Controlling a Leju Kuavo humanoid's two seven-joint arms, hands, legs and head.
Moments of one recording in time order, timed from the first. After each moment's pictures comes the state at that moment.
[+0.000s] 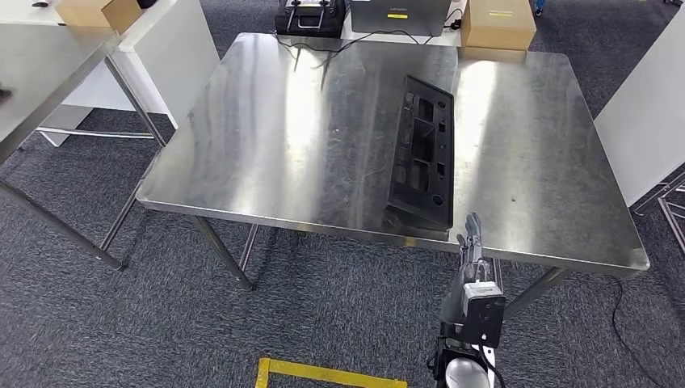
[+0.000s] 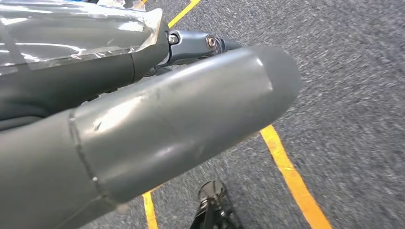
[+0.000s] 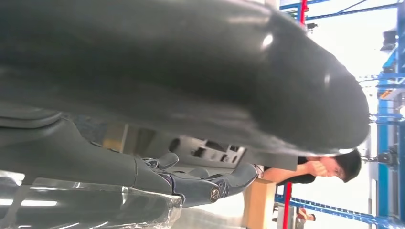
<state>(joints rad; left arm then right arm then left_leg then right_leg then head) -0.14 -0.23 1.55 -0.20 -0.61 0.57 -0.14 0.03 0.31 0.30 -1.43 0.41 -0.18 -0.51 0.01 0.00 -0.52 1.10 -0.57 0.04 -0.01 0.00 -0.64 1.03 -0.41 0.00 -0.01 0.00</state>
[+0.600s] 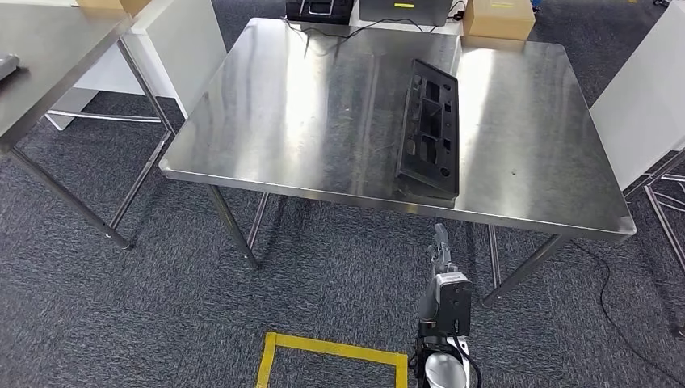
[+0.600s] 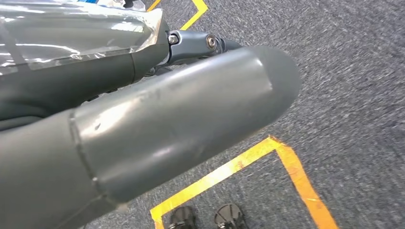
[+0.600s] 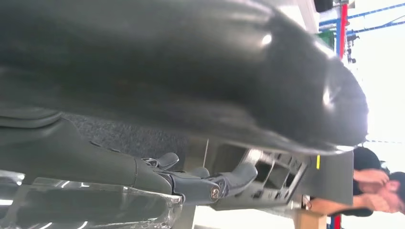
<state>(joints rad) -0.16 -0.26 1.54 -0.20 -0.62 0.59 -0.11 -0.03 0.34 0.27 -1.21 0.40 -0.18 -0.50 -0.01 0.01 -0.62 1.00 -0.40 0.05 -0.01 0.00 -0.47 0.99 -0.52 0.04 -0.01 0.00</state>
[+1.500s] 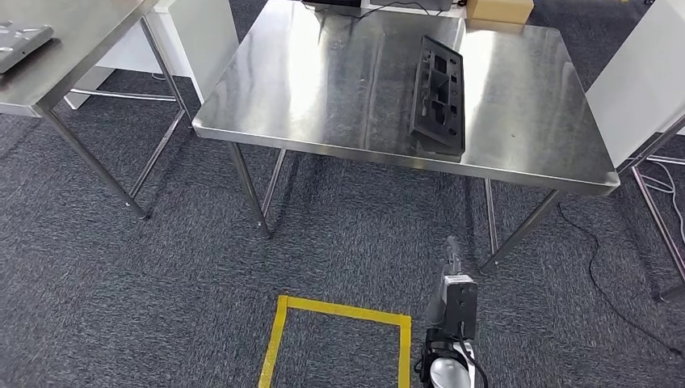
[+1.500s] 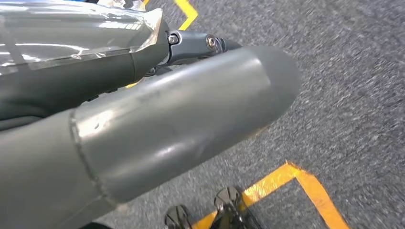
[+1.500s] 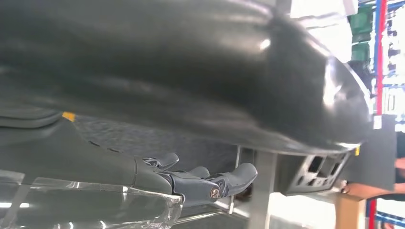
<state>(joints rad) -0.15 -0.25 1.51 -0.20 -0.65 0.48 -0.14 -0.03 0.34 0.21 -1.16 0.41 -0.23 -0.47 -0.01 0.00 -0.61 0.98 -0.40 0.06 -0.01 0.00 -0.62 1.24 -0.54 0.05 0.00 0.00</state>
